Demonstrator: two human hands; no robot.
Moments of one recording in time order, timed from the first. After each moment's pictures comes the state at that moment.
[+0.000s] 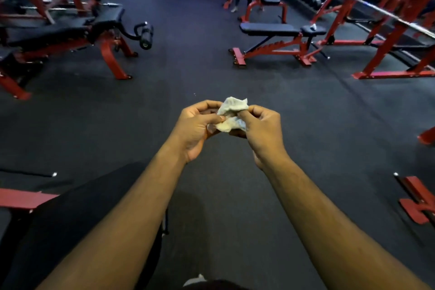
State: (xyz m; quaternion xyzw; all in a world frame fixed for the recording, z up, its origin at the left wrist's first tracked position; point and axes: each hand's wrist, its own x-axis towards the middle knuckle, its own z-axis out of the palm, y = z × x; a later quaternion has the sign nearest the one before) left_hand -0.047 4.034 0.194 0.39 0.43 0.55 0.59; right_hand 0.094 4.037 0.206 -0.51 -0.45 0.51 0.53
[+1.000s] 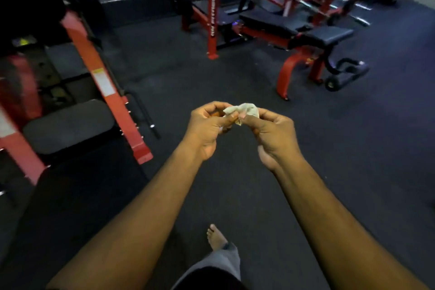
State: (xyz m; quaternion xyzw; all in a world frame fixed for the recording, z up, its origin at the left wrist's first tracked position) left_hand -0.320 4.498 0.125 0.04 0.56 0.80 0.21; right_hand -0.259 4.616 0.147 -0.22 -0.55 0.79 0.14
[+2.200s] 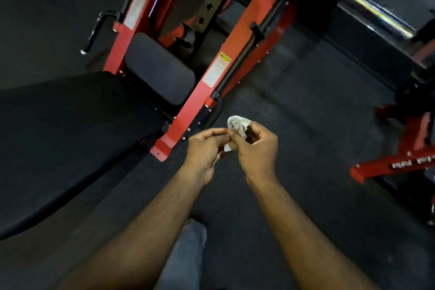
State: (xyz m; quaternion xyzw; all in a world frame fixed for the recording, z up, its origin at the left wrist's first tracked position) left_hand -0.914 4.493 -0.072 -0.46 0.28 0.81 -0.22; right_hand -0.993 4.554 -0.067 0.23 -0.77 0.57 -0.19
